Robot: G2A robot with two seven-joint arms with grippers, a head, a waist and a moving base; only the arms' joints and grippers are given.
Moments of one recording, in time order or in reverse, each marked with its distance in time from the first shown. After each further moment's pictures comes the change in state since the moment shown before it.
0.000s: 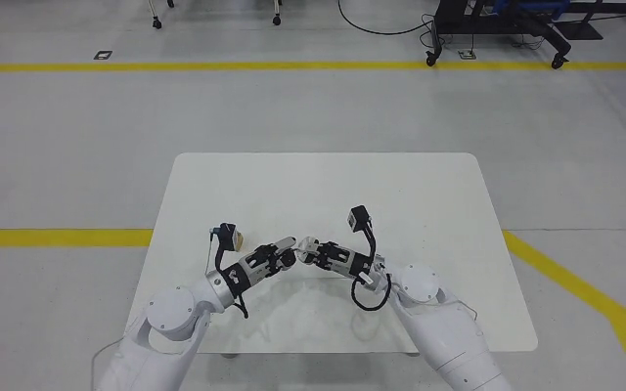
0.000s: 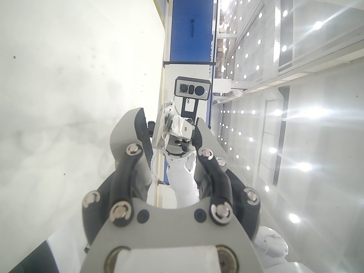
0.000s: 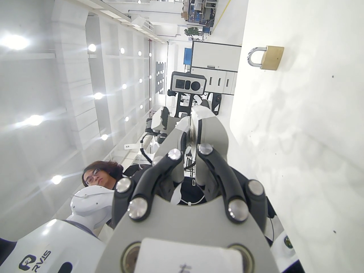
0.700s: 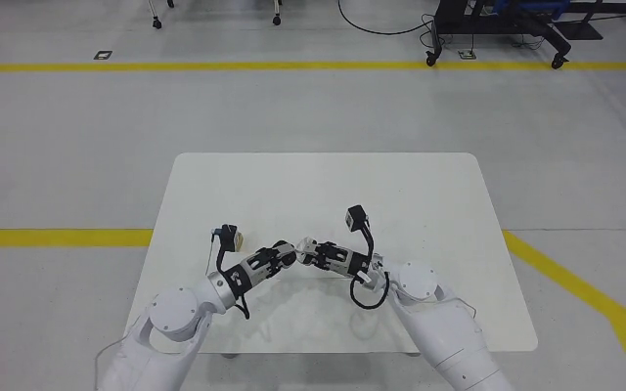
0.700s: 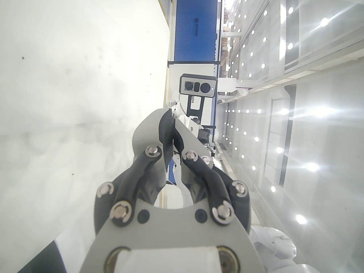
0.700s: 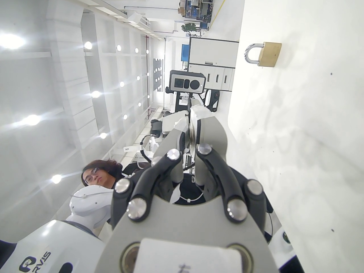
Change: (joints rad) left arm -0.005 0.005 0.017 0.012 0.043 -0.013 0.009; right arm 0.018 -0.003 -0.010 0.018 -0.004 0.010 0.017
